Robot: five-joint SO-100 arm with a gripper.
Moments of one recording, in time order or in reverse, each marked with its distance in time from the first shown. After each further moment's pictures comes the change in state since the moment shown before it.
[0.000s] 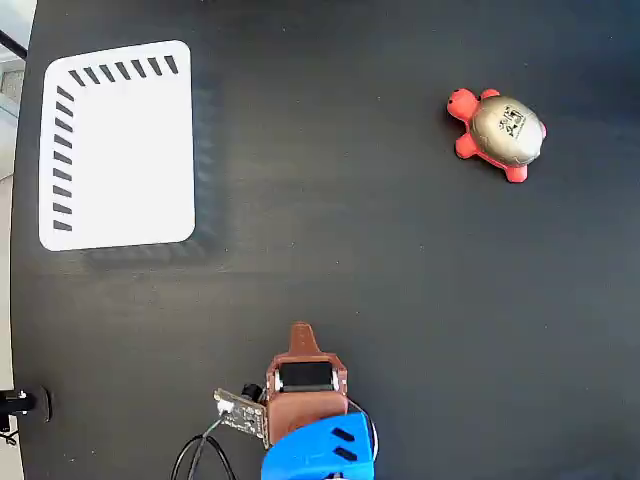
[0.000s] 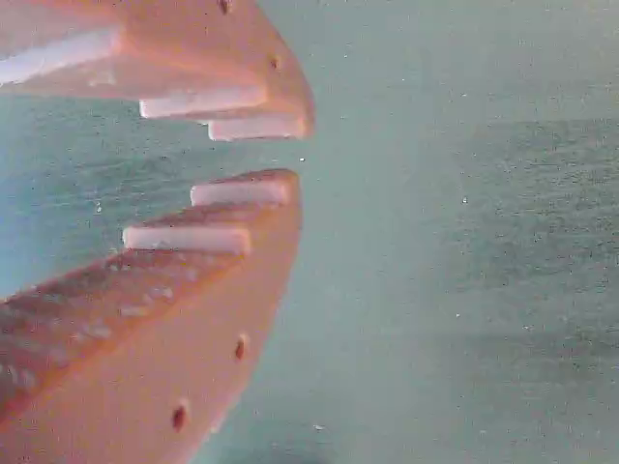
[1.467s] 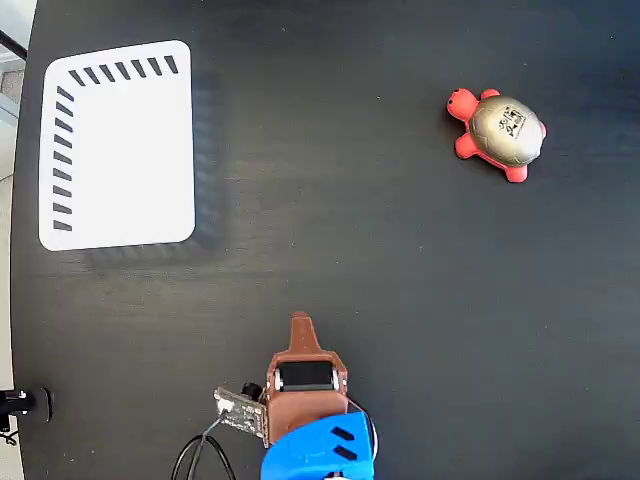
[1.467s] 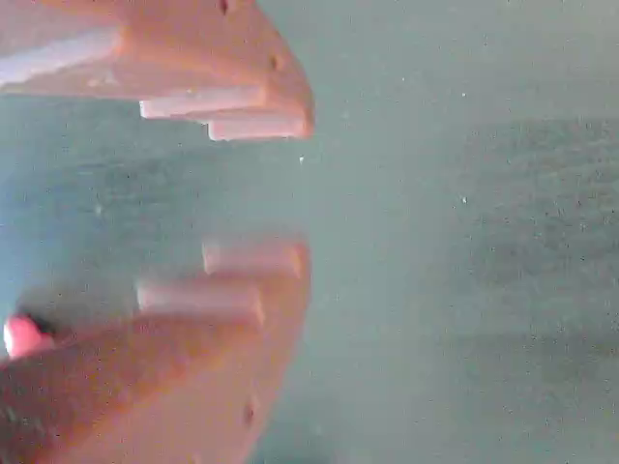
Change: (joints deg) arm 0.0 -1.2 0.0 -1.6 0.6
